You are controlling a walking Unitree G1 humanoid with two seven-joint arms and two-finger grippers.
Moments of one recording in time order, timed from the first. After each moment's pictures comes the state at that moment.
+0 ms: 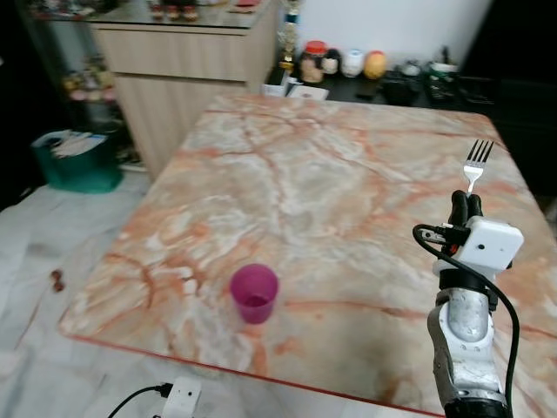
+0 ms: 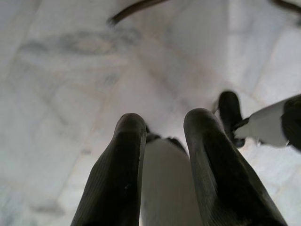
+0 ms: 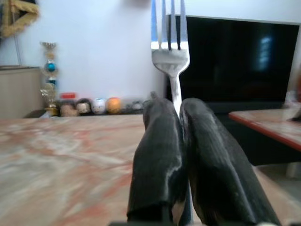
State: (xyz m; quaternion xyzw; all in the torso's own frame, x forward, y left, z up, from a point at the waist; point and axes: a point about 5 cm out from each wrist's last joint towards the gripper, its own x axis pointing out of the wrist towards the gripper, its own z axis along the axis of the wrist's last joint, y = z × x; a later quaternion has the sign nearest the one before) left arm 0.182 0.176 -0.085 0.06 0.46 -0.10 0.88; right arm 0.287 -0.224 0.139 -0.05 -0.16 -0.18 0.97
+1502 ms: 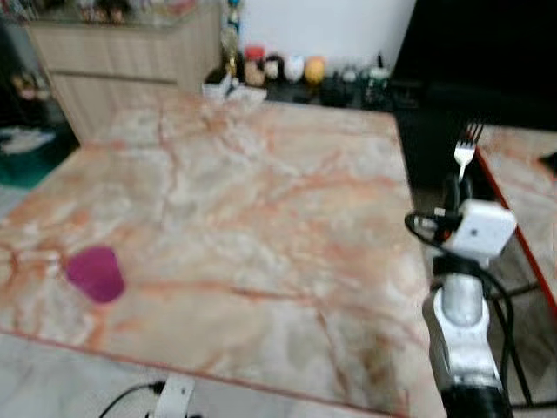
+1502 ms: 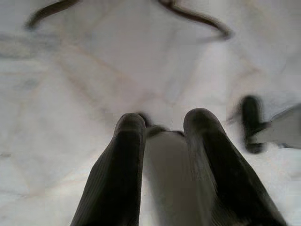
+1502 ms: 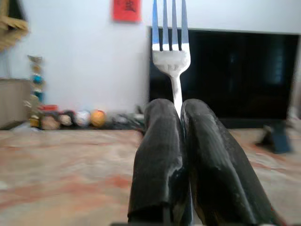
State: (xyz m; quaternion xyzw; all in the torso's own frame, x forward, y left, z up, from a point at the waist) left arm 0.180 0.180 -0.085 0.06 0.46 -0.09 0.88; right arm 0.299 -0.210 0.153 -0.05 -0.18 -0.15 0.97
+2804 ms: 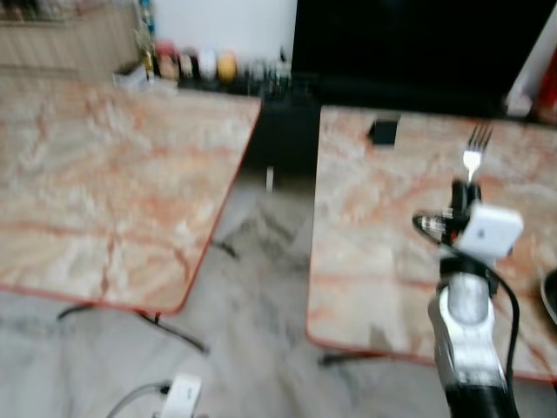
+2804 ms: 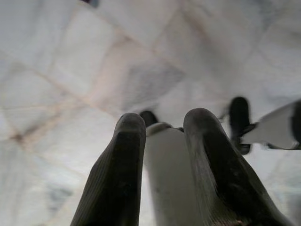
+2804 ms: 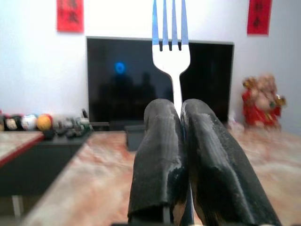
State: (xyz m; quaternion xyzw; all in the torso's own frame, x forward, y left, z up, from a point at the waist) left arm 0.172 0.176 -0.089 0.06 0.47 -0.10 0.87; right arm 0.301 -0.211 0.154 -0.05 -0.18 -0.15 0.97
